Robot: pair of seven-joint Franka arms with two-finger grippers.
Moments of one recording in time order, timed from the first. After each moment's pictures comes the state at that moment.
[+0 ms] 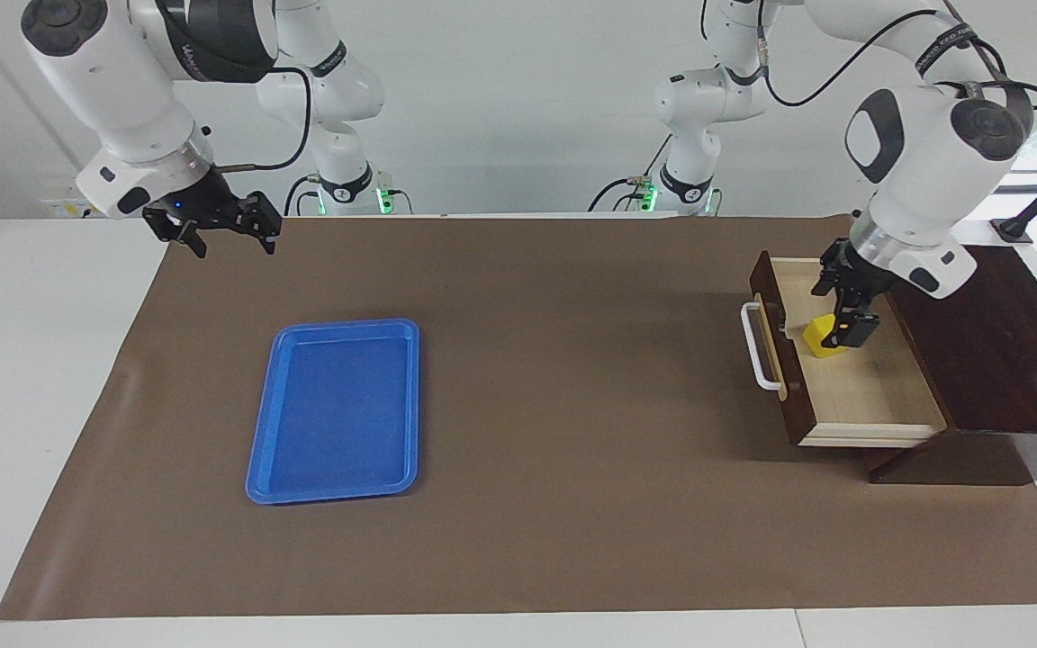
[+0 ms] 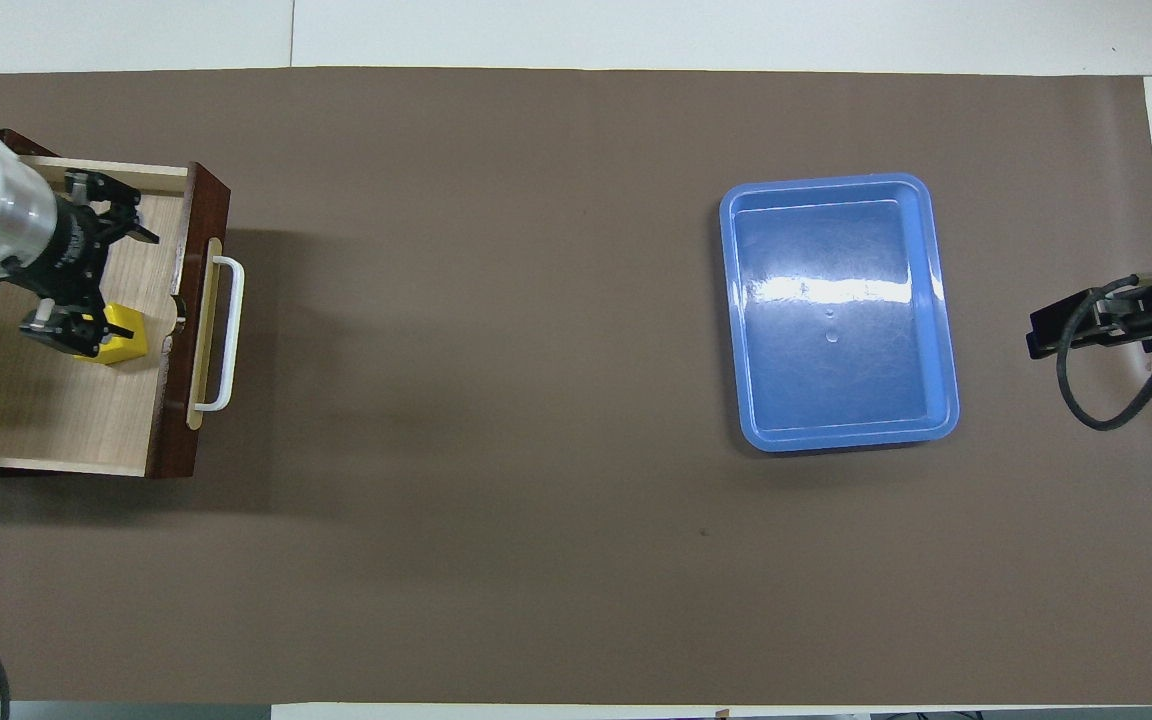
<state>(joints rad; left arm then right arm) -0.01 0.13 -0.15 -1.68 0.07 1.77 -1.46 -0.03 -0.01 0.00 -1.63 -0.02 1.49 -0.04</state>
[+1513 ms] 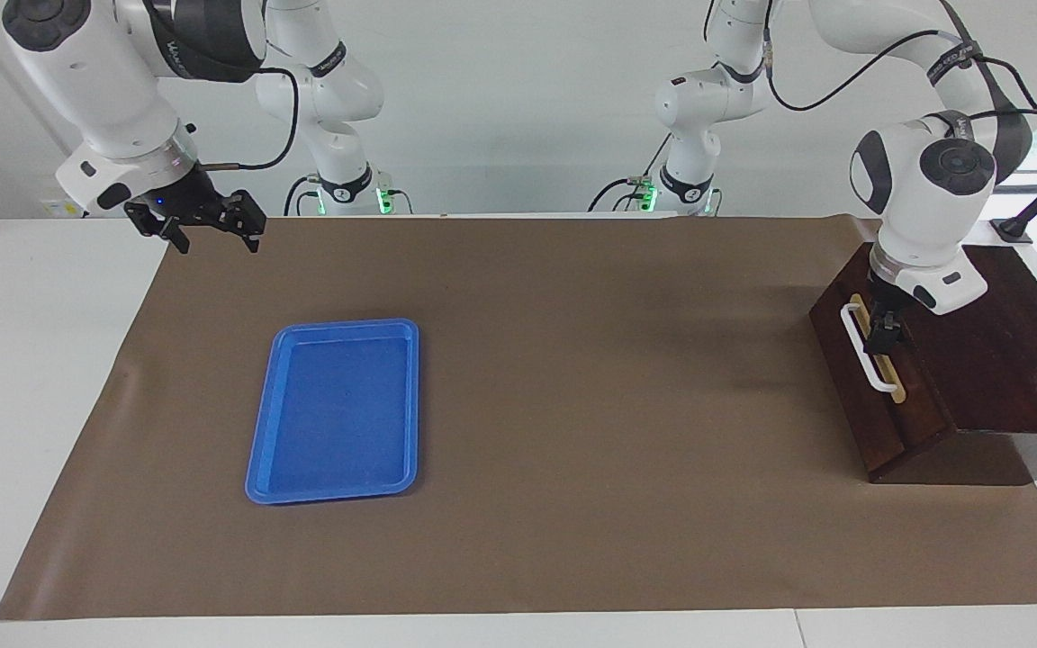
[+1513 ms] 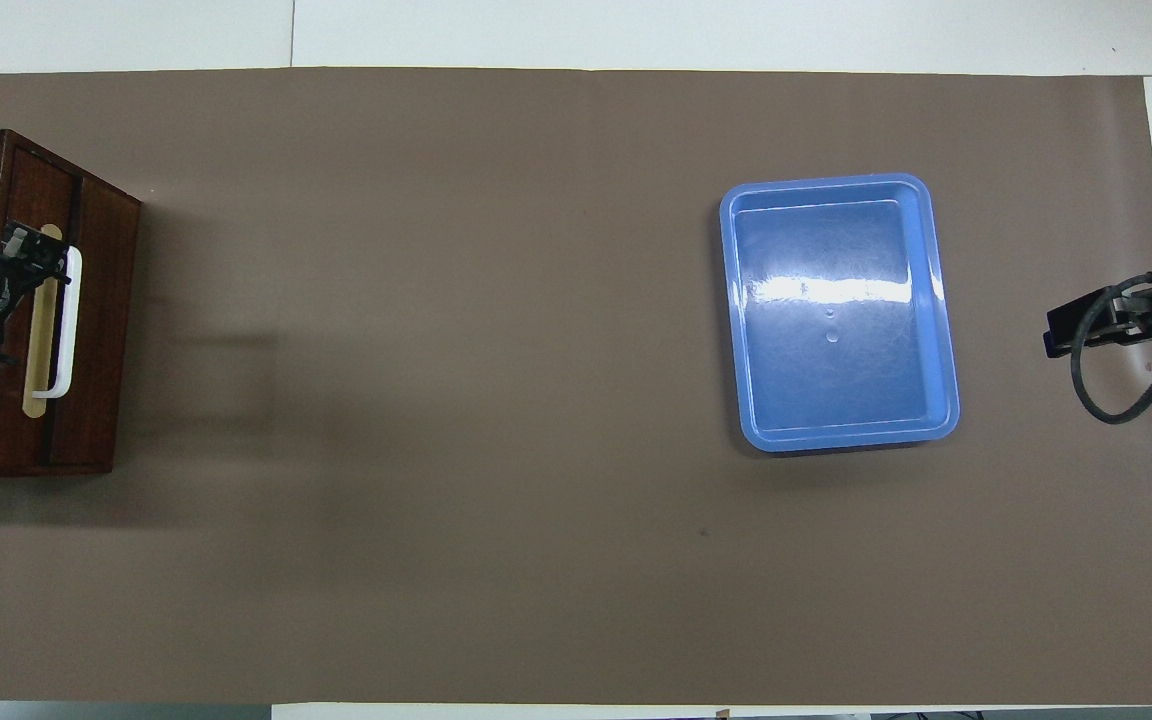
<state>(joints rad) 0.17 0.07 -0.15 -1.87 0.24 1.93 -1.05 -0.04 0.00 0.01 -1.63 -0.03 1.49 -0.04</state>
